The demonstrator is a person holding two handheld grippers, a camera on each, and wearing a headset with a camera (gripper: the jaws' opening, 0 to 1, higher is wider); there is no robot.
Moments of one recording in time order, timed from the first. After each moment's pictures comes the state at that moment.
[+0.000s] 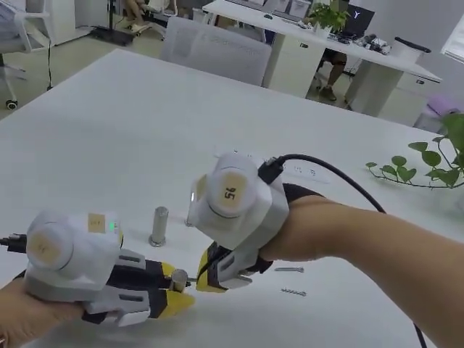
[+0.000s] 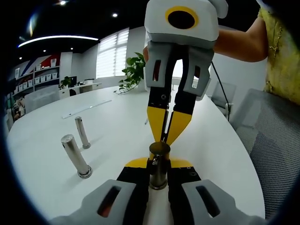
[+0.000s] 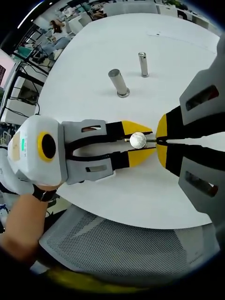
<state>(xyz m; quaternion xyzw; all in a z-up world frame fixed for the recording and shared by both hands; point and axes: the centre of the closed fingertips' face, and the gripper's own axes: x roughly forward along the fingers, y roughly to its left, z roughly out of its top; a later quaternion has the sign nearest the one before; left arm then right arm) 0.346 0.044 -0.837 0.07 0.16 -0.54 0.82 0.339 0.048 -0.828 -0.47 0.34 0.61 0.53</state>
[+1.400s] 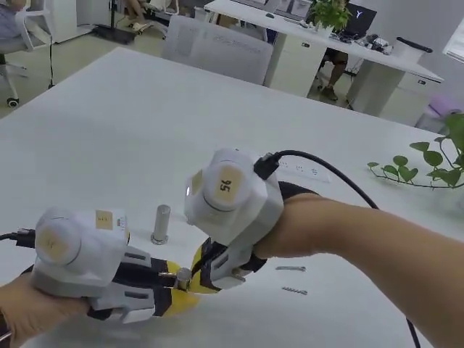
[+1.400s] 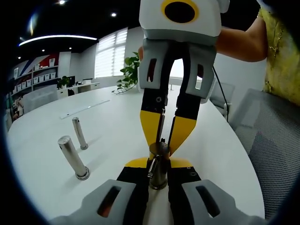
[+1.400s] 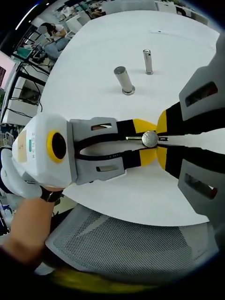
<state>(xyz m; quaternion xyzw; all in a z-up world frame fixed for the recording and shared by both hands) 0.344 0.039 -0.836 0.07 0.17 -0.55 0.82 0.332 0.060 -0.826 -0.45 0.35 0.62 0.54</state>
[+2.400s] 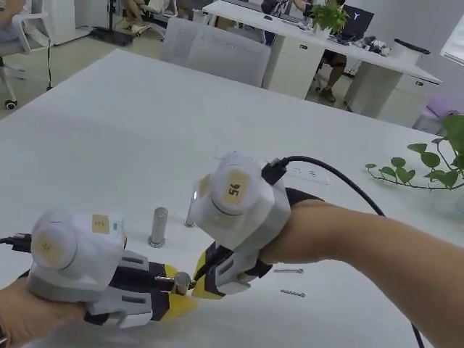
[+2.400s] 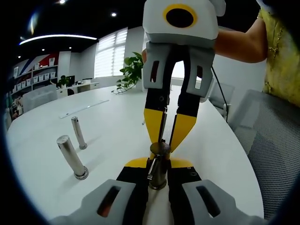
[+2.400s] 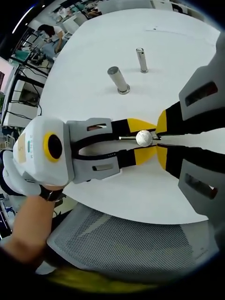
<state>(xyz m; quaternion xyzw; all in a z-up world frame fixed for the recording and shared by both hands) 0.344 0.041 -0.838 0.06 0.17 -0.55 0.81 0.330 0.051 -0.826 -0.43 0.36 0.62 0.55</state>
